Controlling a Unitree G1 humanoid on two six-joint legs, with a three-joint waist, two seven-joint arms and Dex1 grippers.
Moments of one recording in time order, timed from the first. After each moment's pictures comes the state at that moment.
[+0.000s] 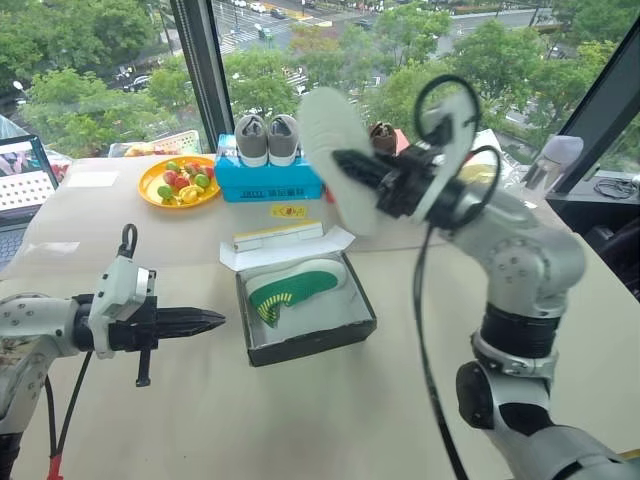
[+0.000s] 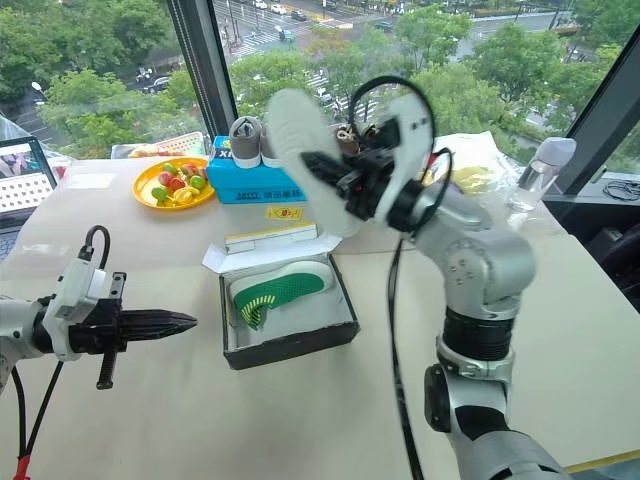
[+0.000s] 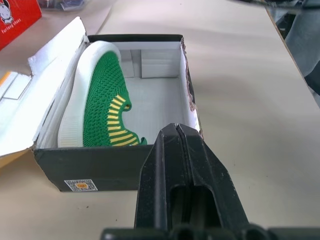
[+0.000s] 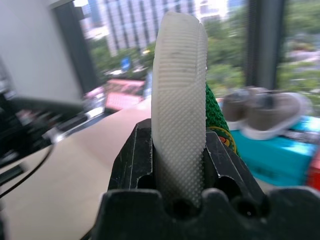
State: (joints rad) left arm -0.03 0.97 0.33 -0.30 -0.65 0.37 -1.35; right arm -0.89 -0.35 -0.25 -0.31 0.51 1.04 0.48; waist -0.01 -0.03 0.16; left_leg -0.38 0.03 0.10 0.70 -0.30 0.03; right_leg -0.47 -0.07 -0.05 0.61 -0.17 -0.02
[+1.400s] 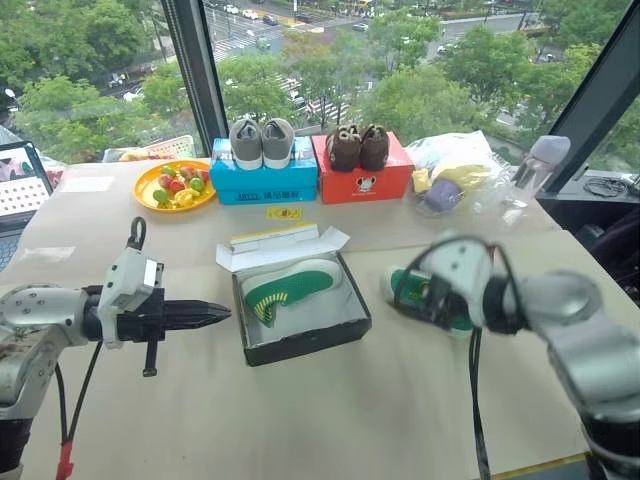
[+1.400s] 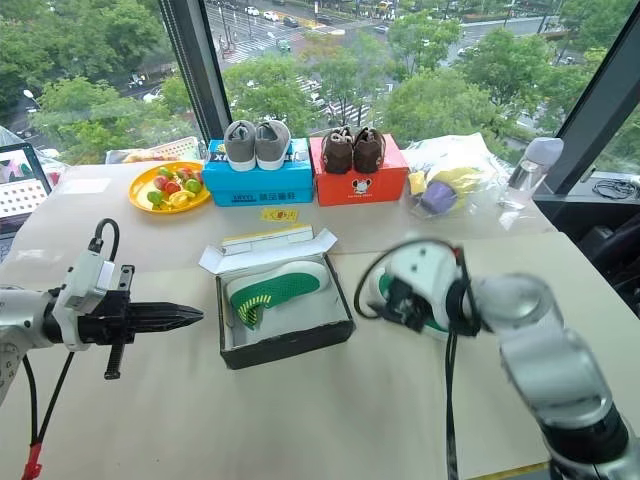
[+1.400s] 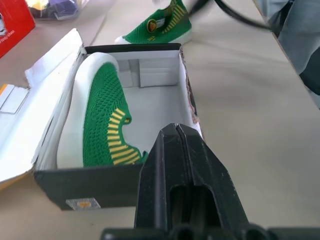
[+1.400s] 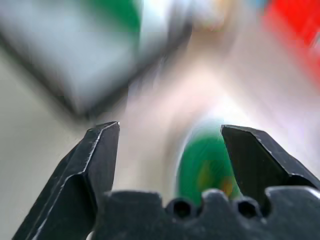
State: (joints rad) left arm -0.12 0.97 0.27 -0.26 -0.65 0.37 -1.35; right arm -0.60 -0.69 -0.01 -0.67 0.21 1.08 0.90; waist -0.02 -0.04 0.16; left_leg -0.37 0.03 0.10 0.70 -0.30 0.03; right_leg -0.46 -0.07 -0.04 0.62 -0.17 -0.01
